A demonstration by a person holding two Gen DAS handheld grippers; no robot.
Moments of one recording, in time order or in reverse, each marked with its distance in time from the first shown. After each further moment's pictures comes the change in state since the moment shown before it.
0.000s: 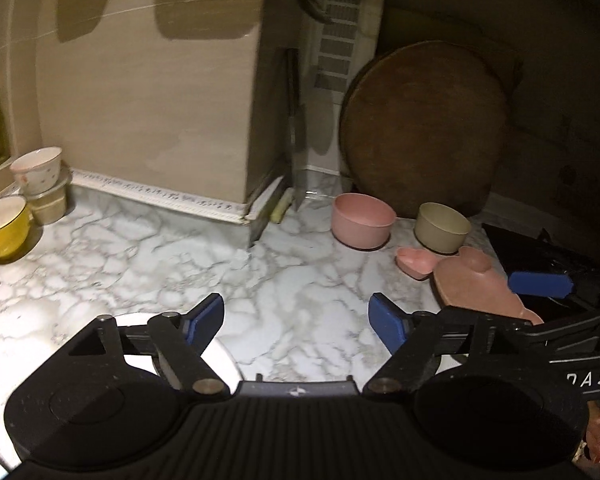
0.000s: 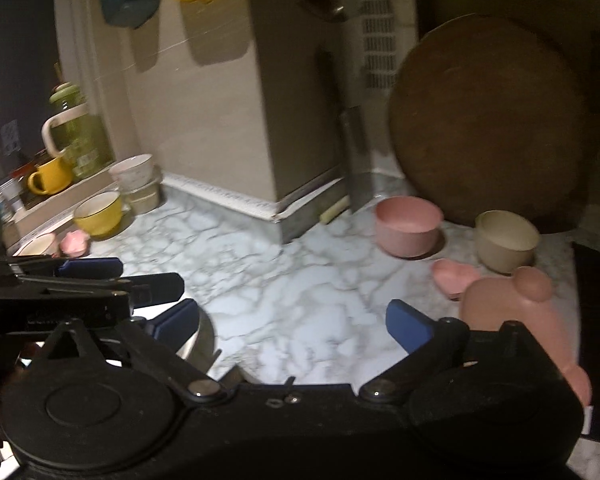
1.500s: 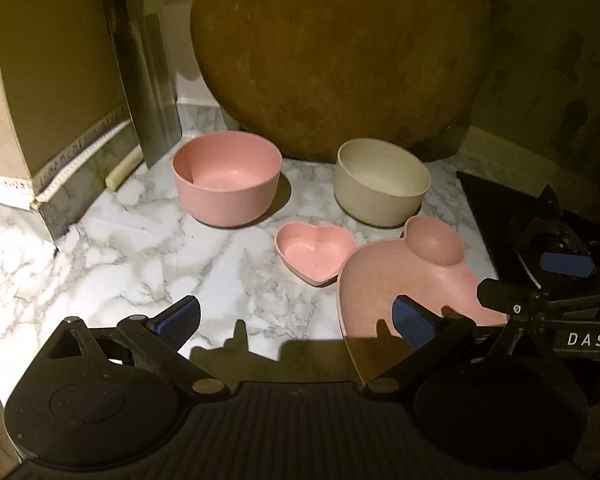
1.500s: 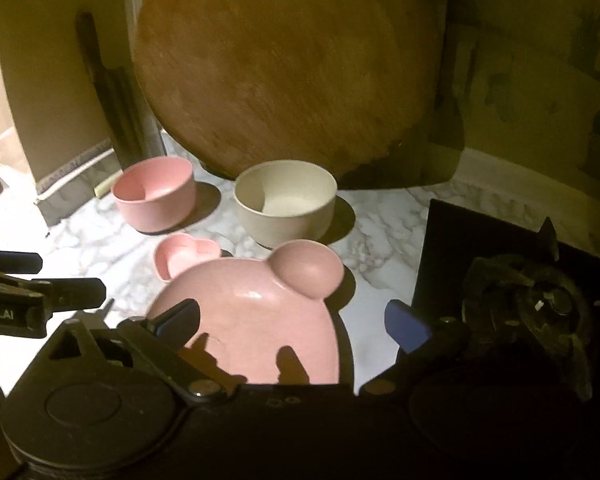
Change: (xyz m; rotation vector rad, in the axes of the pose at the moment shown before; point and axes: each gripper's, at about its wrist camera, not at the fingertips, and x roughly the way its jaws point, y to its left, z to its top) left arm 0.210 -0.168 0.020 0.032 0.221 -0.046; right arm 0.073 -0.252 -0.015 0.068 0.136 -0.212
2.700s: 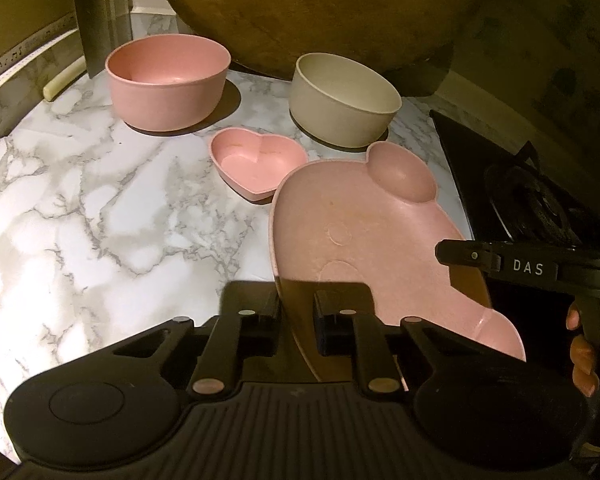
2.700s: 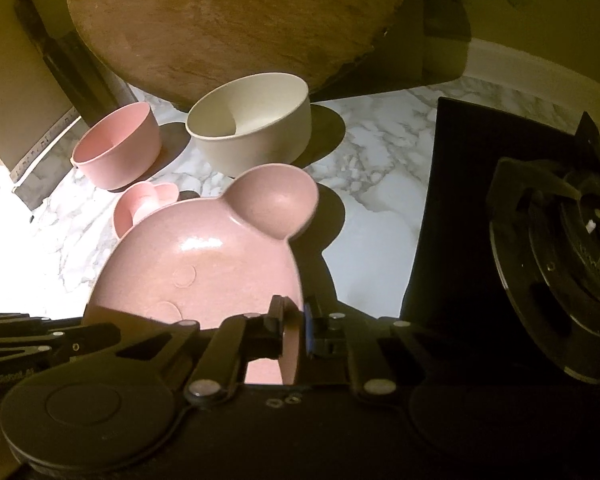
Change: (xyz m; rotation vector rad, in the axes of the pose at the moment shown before) left arm 0.035 -0.019 -0.027 -0.061 0.169 -0.131; right arm 0.050 -0.040 -0.011 0.143 0.210 0.100
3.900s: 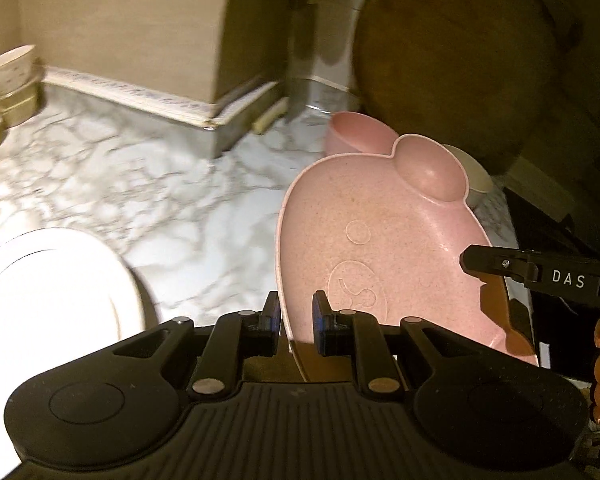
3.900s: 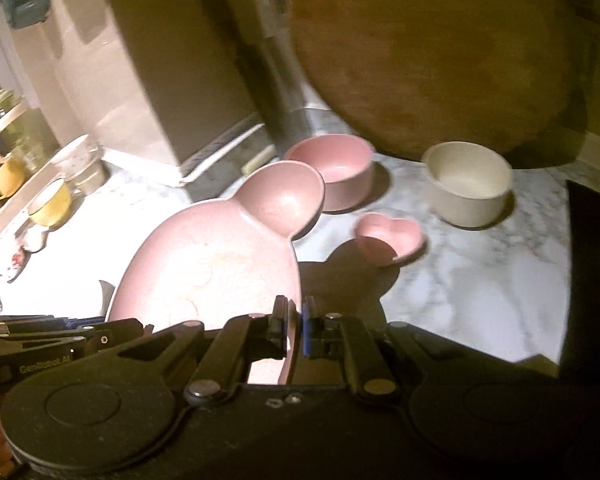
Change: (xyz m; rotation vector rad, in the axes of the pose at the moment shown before) left arm -0.162 0.127 -0.055 -0.155 -0.144 0.176; right arm -0.068 0.184 -0.006 -0.158 -0.076 0.179
